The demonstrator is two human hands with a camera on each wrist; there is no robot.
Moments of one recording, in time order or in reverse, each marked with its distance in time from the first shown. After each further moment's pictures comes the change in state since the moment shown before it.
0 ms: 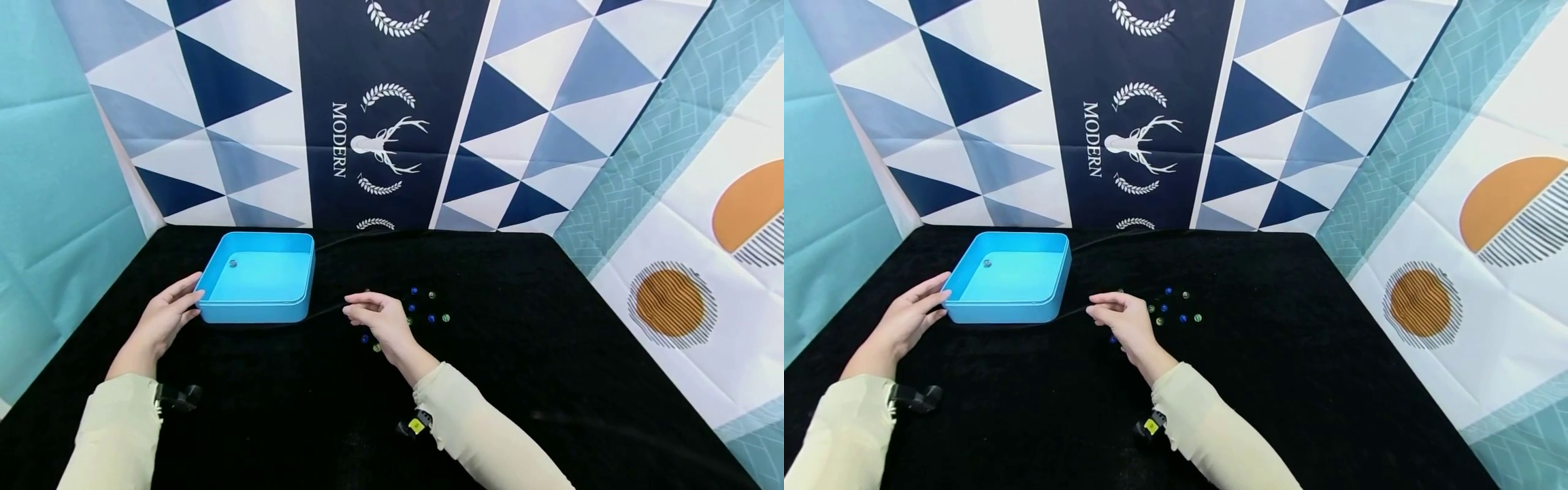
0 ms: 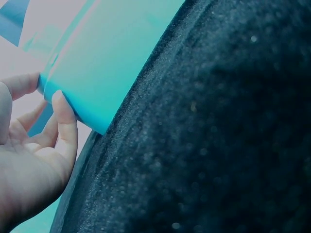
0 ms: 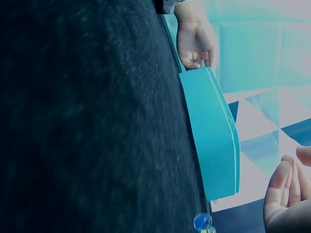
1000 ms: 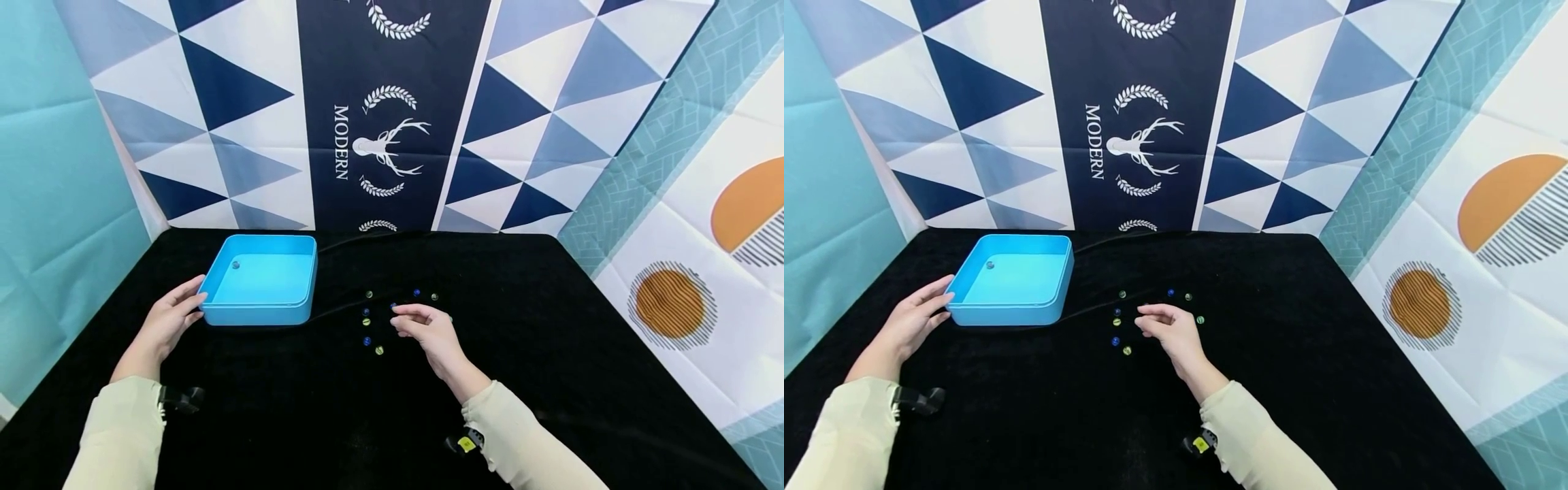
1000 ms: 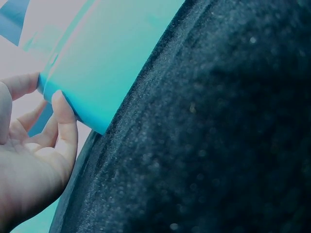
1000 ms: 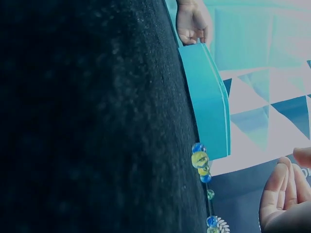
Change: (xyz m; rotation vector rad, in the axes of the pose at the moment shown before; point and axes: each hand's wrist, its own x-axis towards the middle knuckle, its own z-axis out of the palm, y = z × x) left_hand -0.001 0.000 0.000 -0.021 0.006 -0.009; right_hand -0.025 -0.003 -0.063 0.019 0.086 0.015
